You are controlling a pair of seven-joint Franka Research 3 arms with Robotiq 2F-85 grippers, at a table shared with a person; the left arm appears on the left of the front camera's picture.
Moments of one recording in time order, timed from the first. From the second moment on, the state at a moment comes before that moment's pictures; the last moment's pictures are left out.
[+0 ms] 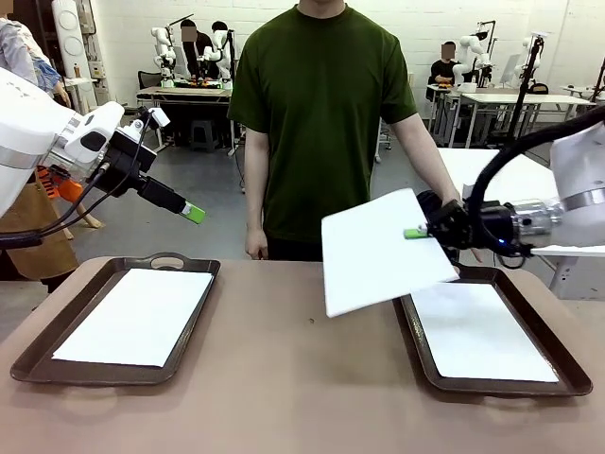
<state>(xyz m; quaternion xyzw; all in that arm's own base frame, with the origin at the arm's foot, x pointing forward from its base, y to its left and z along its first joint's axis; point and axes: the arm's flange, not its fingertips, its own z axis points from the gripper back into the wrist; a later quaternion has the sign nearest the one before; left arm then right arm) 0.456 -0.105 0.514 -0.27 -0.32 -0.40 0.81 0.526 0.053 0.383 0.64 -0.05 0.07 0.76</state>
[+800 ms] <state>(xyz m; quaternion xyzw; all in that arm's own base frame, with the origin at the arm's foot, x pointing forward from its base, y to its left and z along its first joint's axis) 0.456 -0.105 0.514 -0.27 -0.32 -0.40 0.81 0.499 -0.063 0.303 0.49 -0.05 0.05 0.87</state>
